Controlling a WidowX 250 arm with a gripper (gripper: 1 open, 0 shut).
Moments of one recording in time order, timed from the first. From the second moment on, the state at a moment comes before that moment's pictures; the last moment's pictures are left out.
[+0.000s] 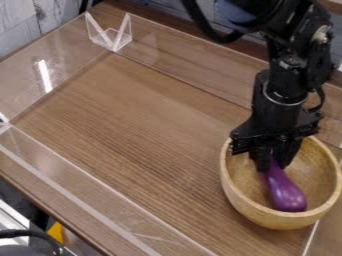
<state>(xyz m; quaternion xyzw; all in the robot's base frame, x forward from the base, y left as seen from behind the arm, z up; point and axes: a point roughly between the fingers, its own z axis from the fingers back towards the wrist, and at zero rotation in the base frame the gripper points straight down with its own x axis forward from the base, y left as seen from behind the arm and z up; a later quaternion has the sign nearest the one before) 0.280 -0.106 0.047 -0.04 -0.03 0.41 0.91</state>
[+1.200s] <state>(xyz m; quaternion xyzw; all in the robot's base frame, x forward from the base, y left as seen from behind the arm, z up) 0.276 -0.107 0.041 -0.02 -0.03 0.41 0.91</state>
